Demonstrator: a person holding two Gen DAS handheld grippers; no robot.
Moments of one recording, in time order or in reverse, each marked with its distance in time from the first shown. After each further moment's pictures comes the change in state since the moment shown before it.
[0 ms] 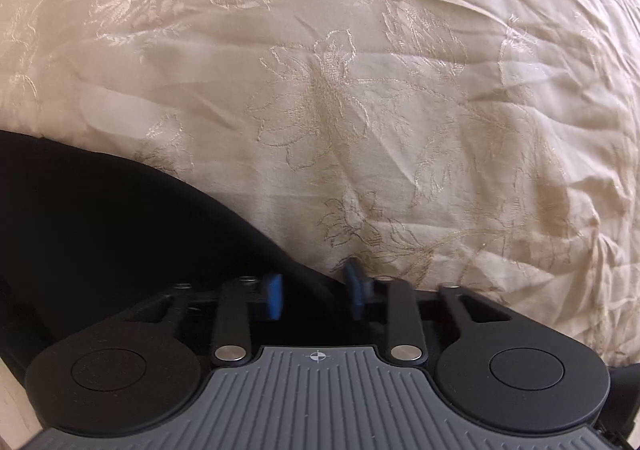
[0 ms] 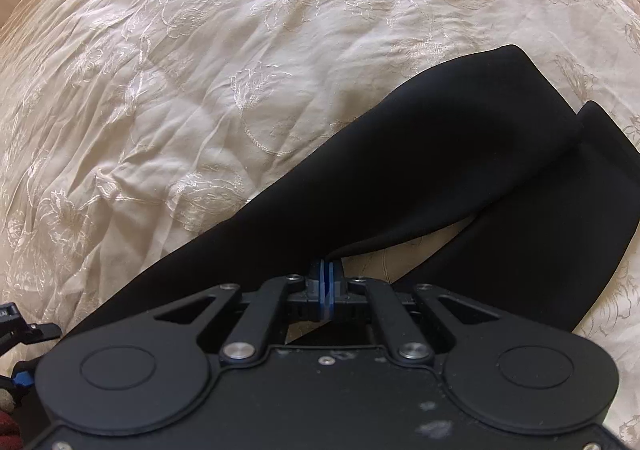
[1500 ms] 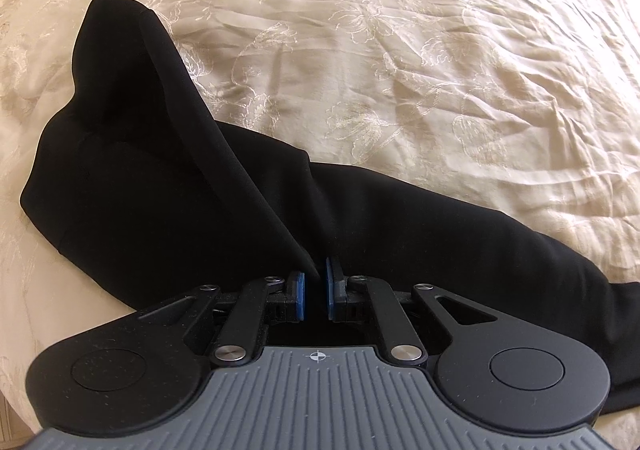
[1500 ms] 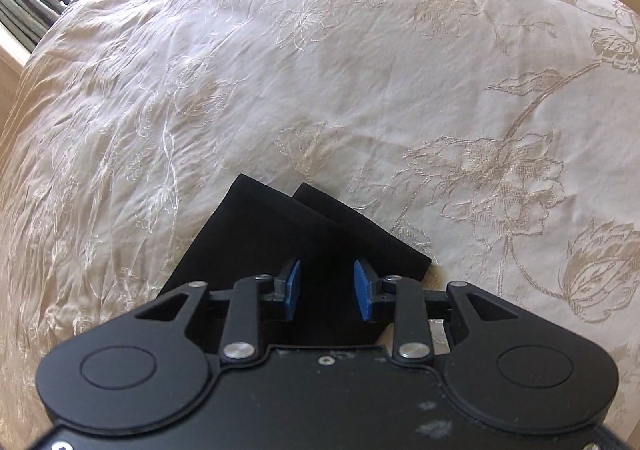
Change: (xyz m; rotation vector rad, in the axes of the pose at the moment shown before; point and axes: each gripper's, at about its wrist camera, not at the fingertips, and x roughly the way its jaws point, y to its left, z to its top) left arm -0.058 0.035 -0.180 -0.027 -0.251 0.024; right arm -0.027 -0.235 0.033 0.281 -0.168 0.077
